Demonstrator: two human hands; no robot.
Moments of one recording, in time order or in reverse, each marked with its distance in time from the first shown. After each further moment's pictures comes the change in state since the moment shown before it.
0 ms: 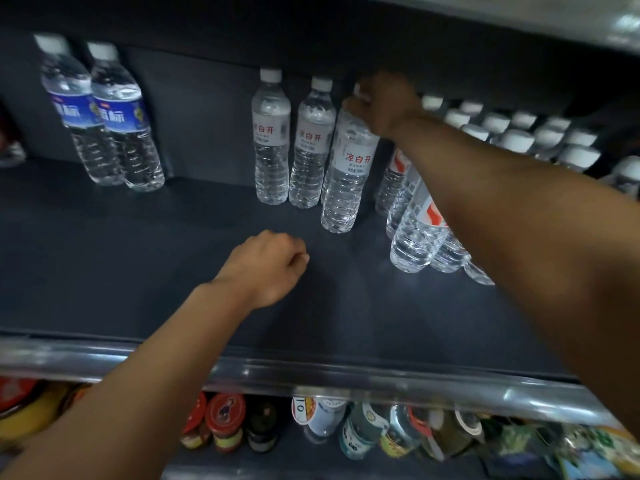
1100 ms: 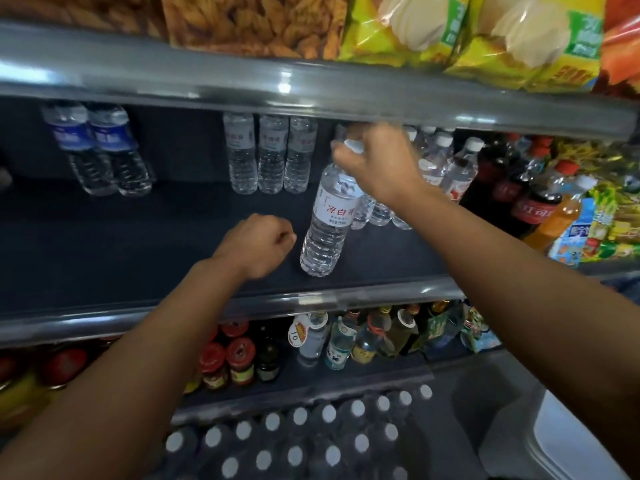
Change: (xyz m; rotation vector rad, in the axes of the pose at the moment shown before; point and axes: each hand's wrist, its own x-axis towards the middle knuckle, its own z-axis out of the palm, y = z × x) left_hand -0.086 0.028 -0.079 -0.137 -0.096 0.153; right_hand -0.194 -0.062 -0.112 0.191 0.145 0.188
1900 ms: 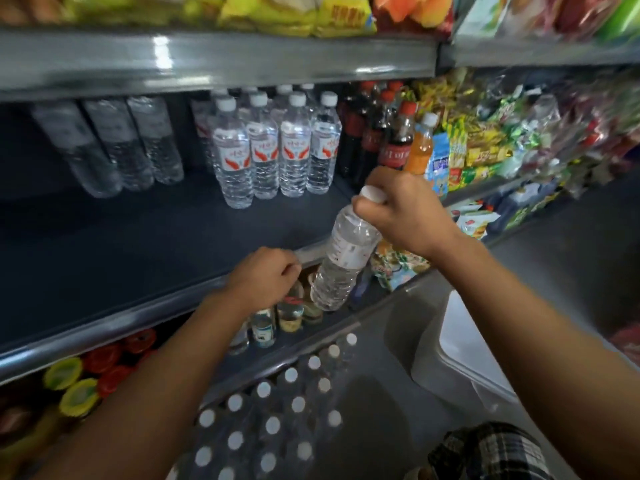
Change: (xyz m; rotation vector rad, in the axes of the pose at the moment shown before) left_hand 0.004 0.146 0.118 -0.011 -0.227 0.260; right_hand -0.160 0.133 -0.120 -0.066 -0.019 0.197
